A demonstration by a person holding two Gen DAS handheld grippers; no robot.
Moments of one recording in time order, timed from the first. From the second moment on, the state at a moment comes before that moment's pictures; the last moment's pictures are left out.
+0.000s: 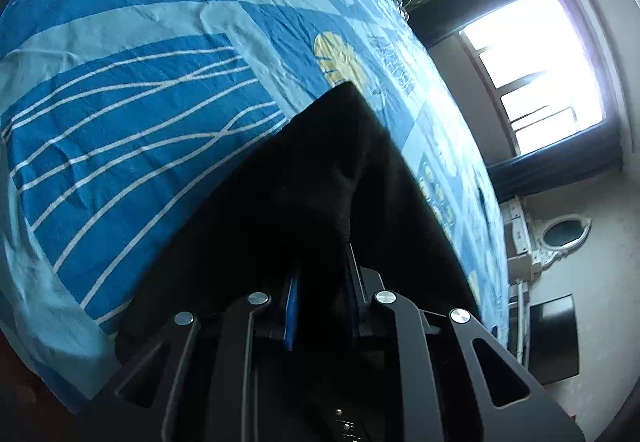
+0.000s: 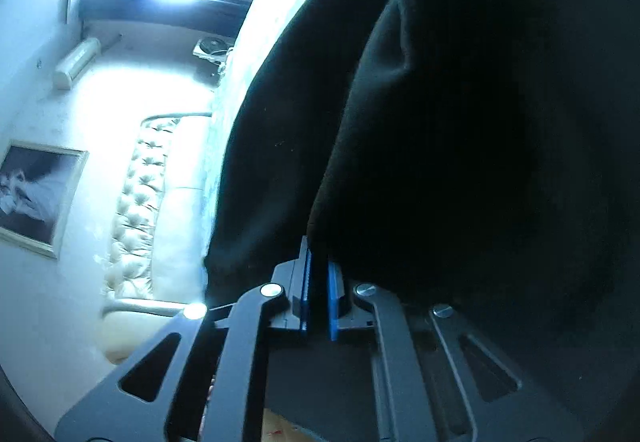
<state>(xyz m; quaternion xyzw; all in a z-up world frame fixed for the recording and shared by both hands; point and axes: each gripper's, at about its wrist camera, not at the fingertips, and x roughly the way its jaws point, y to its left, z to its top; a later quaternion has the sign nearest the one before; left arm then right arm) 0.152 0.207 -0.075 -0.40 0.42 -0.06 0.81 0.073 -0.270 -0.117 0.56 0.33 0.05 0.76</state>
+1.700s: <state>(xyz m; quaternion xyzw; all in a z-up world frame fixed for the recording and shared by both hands) 0.104 0.093 -0.055 -0.34 0.47 -0.16 0.80 0.233 -0.370 -0.029 0.07 0.47 -0.17 0.86</state>
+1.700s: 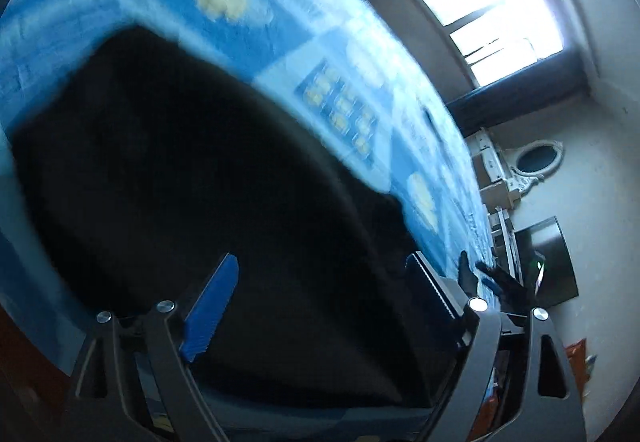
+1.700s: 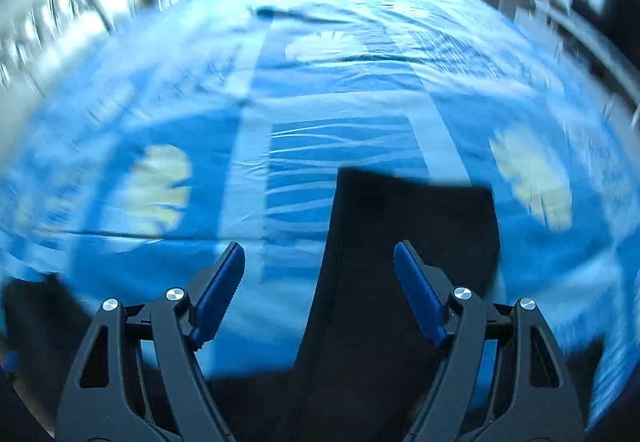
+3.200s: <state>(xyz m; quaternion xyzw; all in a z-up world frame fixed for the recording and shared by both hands) 0.026 -0.121 -0.046 -0.28 0.51 -0.29 0.76 -0.149 -0.533 -0.084 0.48 0.30 -0.16 0.80</state>
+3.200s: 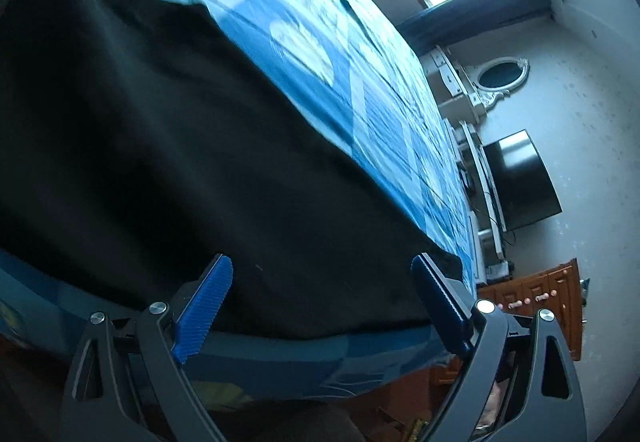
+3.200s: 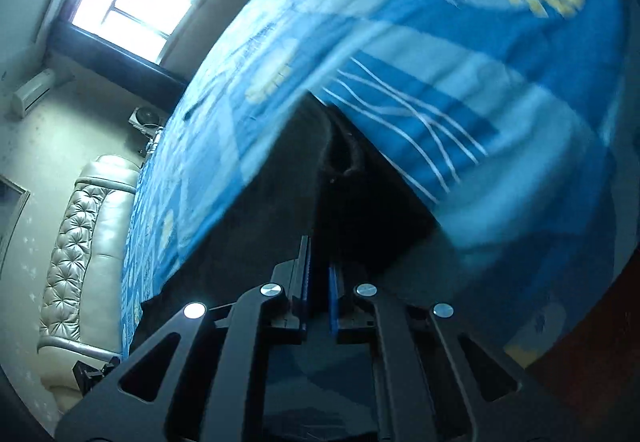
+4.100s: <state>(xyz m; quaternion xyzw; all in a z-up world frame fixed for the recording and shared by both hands) 0.027 -0.099 -0.036 -0.24 0.49 -0.28 0.79 -0.150 -0.575 -0.107 0.56 0.25 -0.06 0.79</state>
